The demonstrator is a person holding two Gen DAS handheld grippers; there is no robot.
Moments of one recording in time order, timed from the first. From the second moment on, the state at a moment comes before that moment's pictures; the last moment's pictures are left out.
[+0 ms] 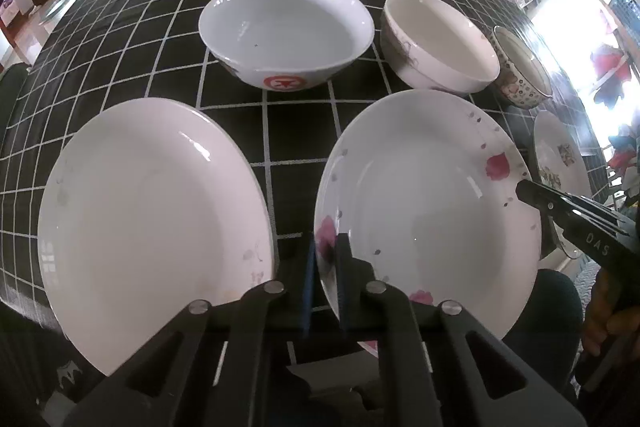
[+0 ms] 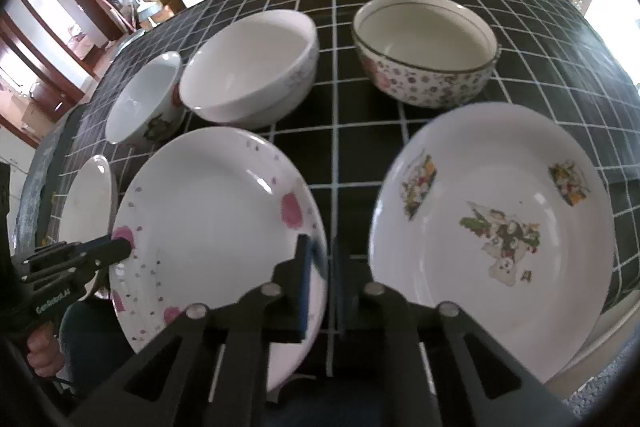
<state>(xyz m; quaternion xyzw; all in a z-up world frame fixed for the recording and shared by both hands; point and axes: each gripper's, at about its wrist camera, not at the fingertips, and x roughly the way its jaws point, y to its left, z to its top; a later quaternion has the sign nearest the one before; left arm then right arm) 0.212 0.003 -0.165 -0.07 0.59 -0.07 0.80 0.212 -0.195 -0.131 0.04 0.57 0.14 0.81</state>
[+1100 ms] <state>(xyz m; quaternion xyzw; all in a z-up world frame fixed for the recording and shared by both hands) 0.196 0.023 -0.117 -0.06 0.55 -0.06 0.83 0.207 -0.179 -0.086 0.05 0.55 0.13 0.82</state>
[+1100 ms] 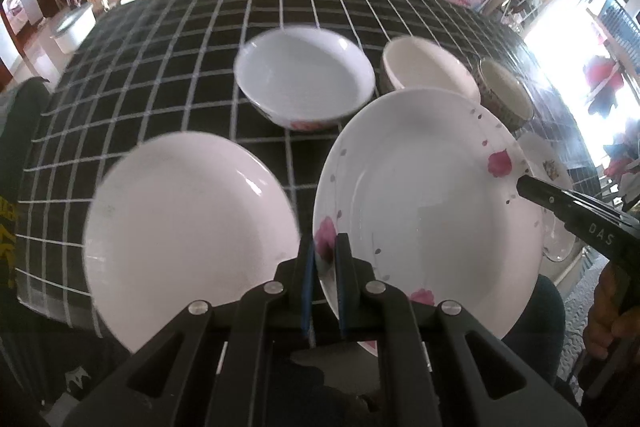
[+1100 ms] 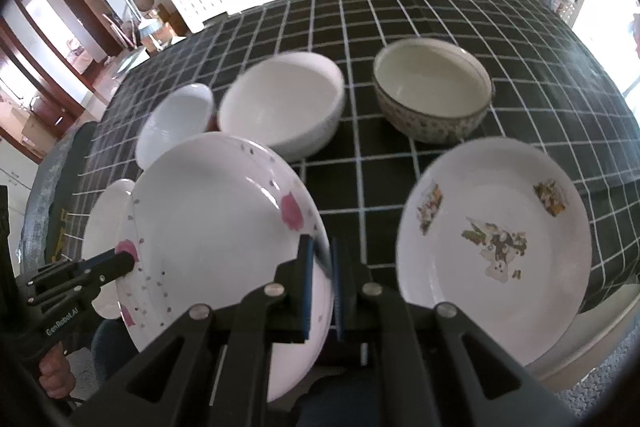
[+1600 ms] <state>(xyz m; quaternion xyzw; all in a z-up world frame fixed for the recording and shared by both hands) 0.163 0.118 -0.101 -0.08 0.54 0.03 0.84 0.210 -0.079 -0.075 0.00 0.53 0.21 0.82</state>
